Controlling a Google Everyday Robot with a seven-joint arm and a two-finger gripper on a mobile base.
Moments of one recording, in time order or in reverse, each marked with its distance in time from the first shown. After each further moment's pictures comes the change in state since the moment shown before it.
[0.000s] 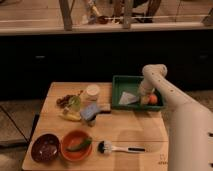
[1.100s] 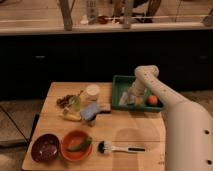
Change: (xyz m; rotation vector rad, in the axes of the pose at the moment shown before) arm -0.051 -0.006 0.014 0.010 -0.057 -0.175
